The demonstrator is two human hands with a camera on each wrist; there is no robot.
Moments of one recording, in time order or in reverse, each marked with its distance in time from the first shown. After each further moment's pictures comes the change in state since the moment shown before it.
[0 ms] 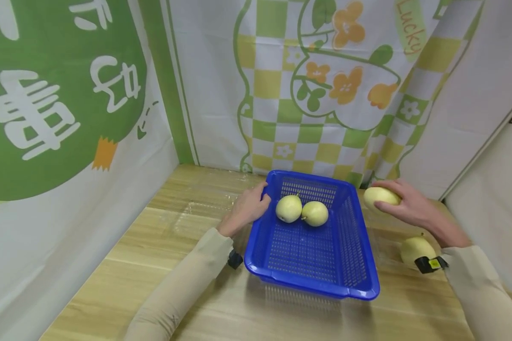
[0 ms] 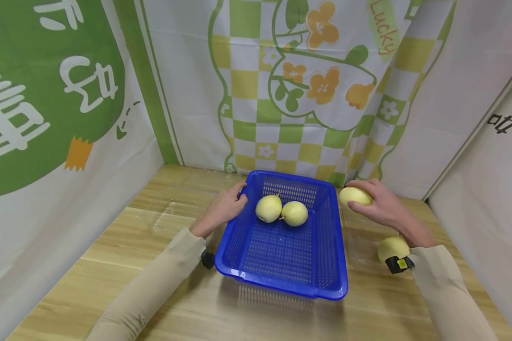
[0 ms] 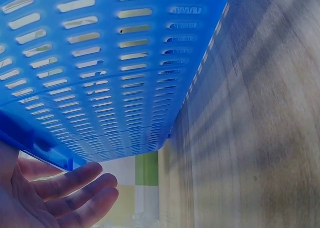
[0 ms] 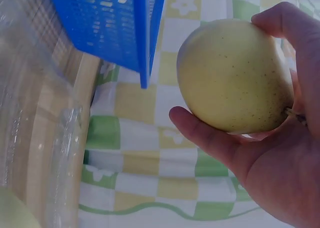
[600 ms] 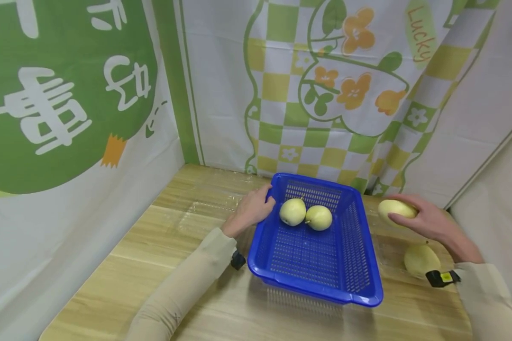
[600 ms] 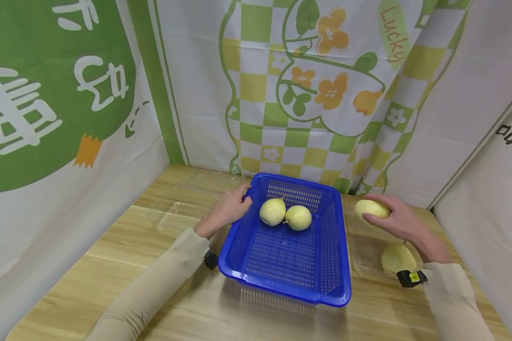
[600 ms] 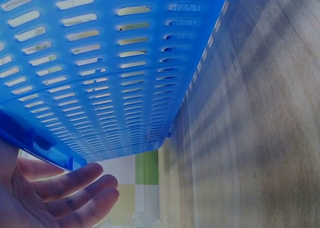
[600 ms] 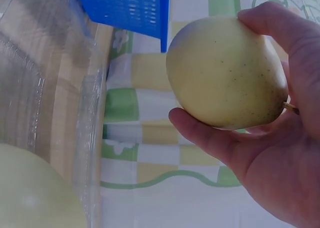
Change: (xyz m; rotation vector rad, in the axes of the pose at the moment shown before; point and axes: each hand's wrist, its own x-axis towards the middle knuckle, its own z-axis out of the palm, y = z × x) left_hand -0.003 0.001 -0.003 0.005 -0.006 -0.006; right_hand -0.019 0.030 -0.002 -0.014 -0.082 0.134
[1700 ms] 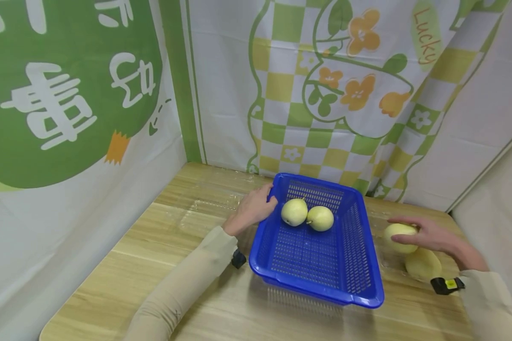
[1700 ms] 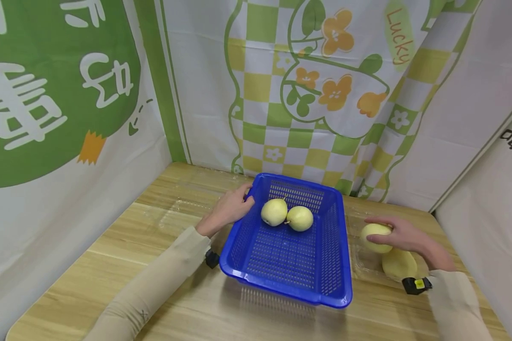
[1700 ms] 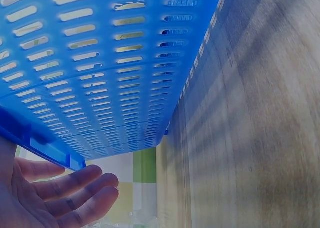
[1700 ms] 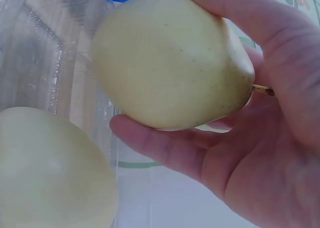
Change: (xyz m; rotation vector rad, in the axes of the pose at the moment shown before) left_hand 0.000 -0.002 0.001 -0.032 0.000 -0.015; right_hand -0.018 0.021 0.012 0.066 -0.278 0.007
